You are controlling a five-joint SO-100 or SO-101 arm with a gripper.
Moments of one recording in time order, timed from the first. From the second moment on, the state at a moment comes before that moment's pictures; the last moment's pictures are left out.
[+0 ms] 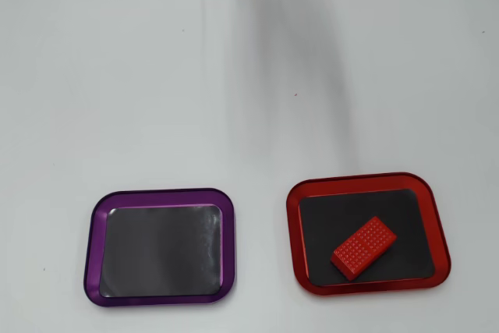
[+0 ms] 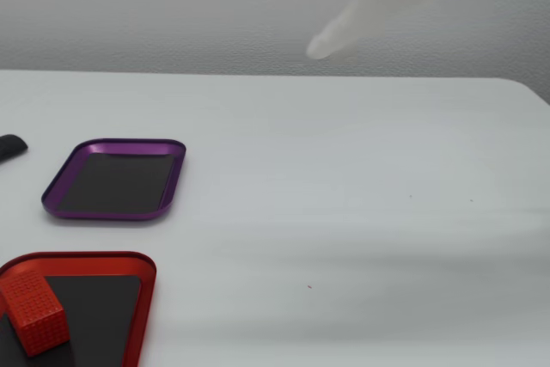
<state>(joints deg) -6.8 134.1 104.4 64.4 -14.6</state>
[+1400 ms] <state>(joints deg) 5.5 191.7 174.9 67.7 -2.7</state>
